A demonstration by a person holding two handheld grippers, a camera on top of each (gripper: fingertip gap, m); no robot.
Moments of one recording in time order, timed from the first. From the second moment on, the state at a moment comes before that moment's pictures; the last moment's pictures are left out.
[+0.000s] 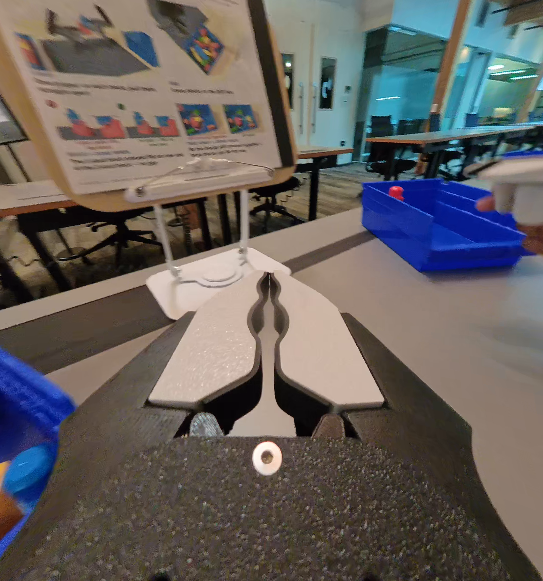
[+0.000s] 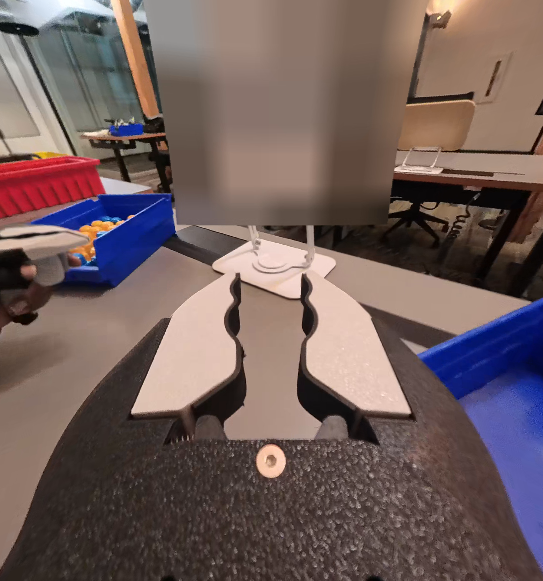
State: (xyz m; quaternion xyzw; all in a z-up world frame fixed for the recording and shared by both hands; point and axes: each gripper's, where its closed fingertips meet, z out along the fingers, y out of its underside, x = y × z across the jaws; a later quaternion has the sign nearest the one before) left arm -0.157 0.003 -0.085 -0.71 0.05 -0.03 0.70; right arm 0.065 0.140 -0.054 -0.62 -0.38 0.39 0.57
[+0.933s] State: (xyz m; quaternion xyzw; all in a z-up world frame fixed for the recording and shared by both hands) left arm -0.442 -0.057 -0.191 -0.97 0.16 0.11 0.11; right arm 0.053 0.106 -0.119 -0.63 -0.39 0.39 0.55
